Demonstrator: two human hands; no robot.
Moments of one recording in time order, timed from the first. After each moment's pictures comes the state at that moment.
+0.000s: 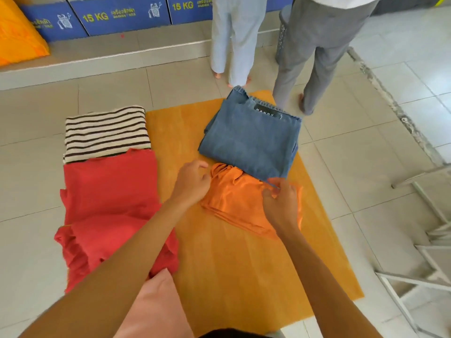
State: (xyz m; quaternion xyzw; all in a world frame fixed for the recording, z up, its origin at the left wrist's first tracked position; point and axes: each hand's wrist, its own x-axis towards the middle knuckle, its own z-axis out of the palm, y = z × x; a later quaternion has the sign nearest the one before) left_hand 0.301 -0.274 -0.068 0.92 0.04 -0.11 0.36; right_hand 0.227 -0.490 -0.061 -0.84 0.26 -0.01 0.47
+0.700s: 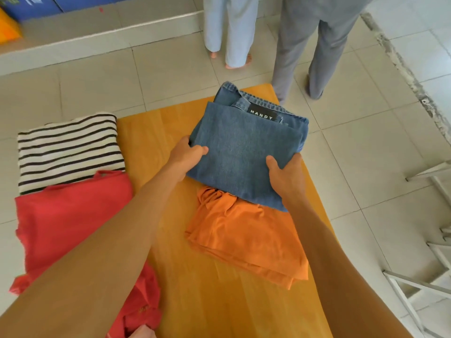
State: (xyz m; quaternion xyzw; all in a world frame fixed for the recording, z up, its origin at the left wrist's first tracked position) left_hand 0.461 -0.305 -0.108 0.81 0.23 -0.22 0.49; right_hand 0.379 -0.539 -0.100 -0.80 0.33 0.06 0.49
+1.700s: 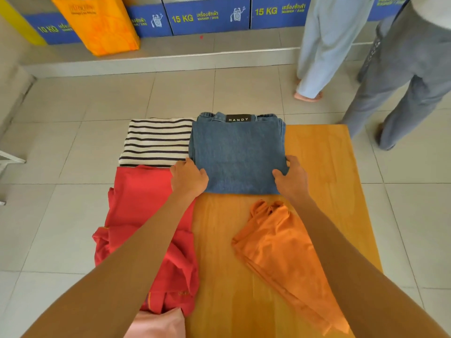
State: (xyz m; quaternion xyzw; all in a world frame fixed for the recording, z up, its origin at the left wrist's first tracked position) left_hand 0.388 -0.185 -0.067 0.93 0.29 -0.10 0.21; right_hand 0.448 -0.435 -0.118 -0.89 0.09 0.13 0.43
